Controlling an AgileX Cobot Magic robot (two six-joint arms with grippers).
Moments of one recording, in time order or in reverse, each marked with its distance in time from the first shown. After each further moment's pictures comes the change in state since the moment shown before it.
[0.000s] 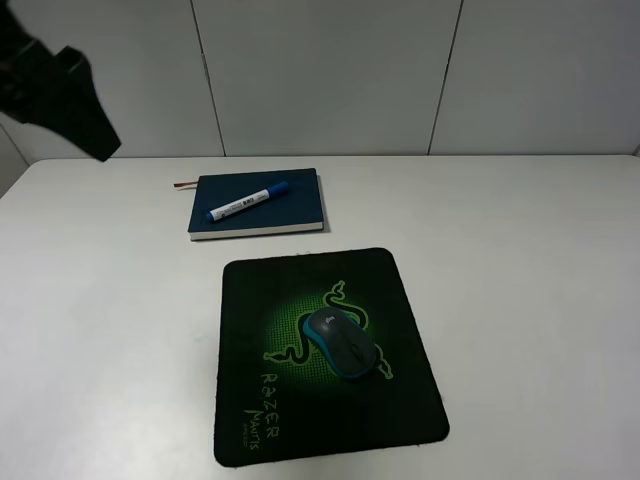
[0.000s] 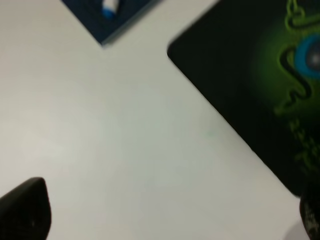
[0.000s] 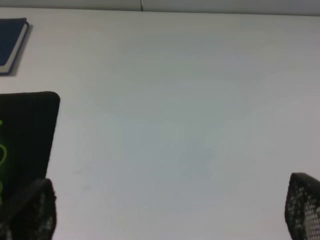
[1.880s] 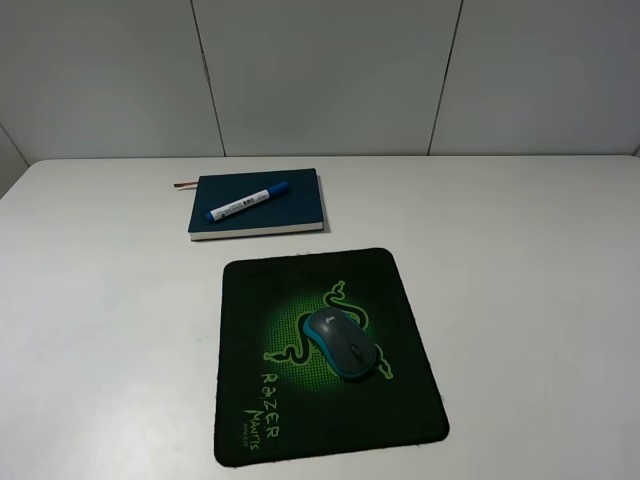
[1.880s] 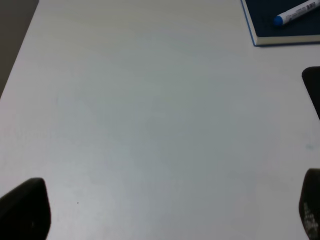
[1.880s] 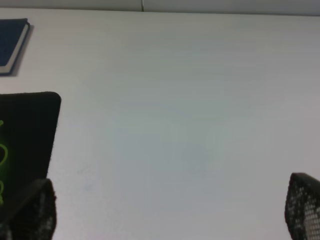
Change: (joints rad) left arm 0.378 -1.267 0.784 0.105 -0.118 -0.250; right arm 0.000 0.000 0.000 0.002 0.000 0.000
